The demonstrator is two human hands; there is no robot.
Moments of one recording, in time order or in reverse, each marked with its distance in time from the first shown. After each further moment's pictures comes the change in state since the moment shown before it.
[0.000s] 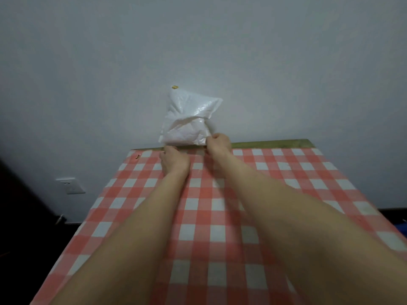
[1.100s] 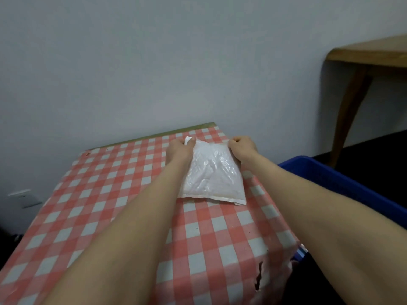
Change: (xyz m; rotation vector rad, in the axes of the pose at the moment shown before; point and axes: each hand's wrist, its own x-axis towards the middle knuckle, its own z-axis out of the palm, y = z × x) left_hand -0.279 0.060 0.007 -0.084 -0.382 0.248; right_hand -0.213 0.079 -0.293 -0.201 0.248 0.027
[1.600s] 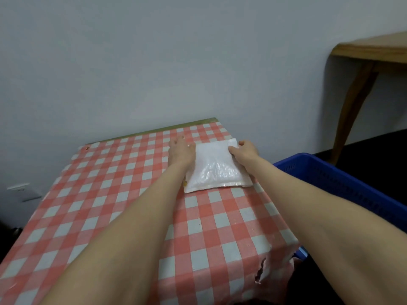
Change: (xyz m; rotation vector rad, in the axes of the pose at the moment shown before) left_hand 0.002 -0.017 0.008 0.259 -0.018 0.106; right_hand -0.004 0.016 0.010 0.036 -0.033 0.131
